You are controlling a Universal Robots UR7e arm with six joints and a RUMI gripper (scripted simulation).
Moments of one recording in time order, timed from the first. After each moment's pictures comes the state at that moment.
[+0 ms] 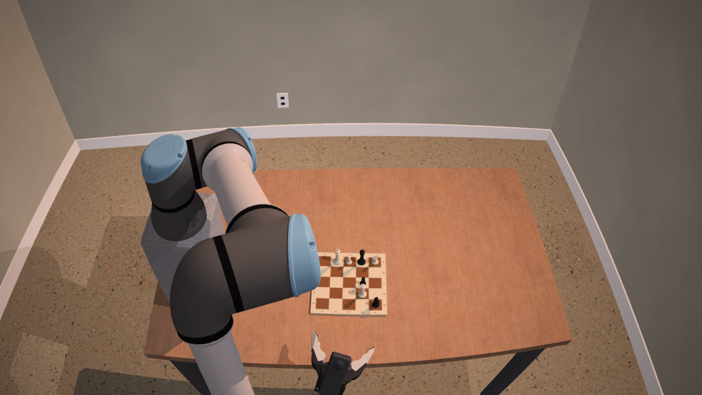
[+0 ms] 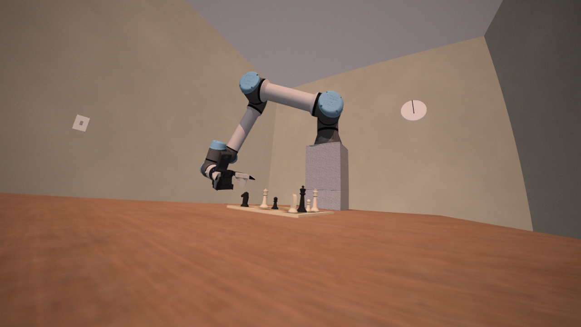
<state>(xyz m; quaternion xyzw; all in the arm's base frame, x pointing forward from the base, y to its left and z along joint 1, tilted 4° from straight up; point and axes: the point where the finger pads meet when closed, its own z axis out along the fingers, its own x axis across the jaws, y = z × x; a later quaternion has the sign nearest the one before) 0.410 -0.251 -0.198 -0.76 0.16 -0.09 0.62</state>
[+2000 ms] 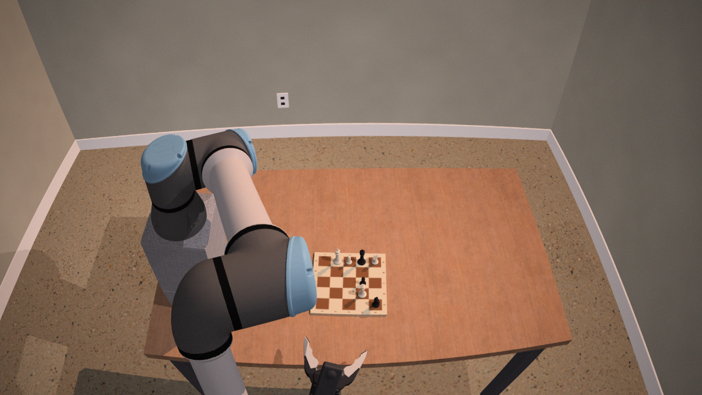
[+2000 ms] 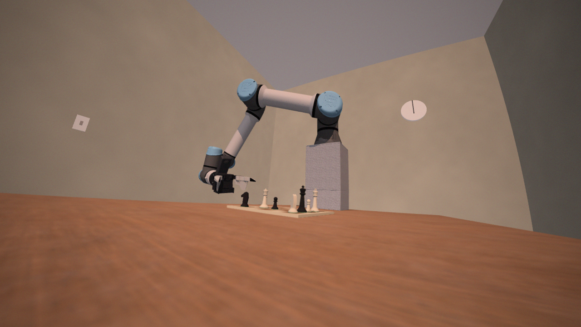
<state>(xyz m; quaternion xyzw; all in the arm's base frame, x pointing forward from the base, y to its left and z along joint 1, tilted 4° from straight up) 0.389 -0.260 -0.204 -0.74 0.13 -0.08 0.66</state>
